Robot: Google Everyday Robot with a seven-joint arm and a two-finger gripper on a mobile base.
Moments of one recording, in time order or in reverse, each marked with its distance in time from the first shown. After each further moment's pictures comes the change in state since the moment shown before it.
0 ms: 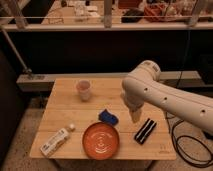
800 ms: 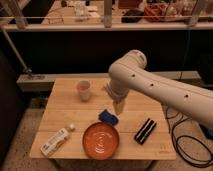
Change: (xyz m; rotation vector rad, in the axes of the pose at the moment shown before) arm -0.078 -0.072 -0.020 0.067 -0.188 -0.135
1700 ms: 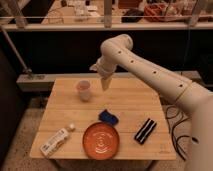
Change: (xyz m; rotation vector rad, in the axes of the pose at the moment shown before) arm 0.054 -0.149 0.043 0.136 -0.041 -0.044
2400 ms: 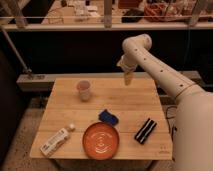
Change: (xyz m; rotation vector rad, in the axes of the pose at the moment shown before) arm 0.166 0.059 0.011 -0.079 0.199 0.289
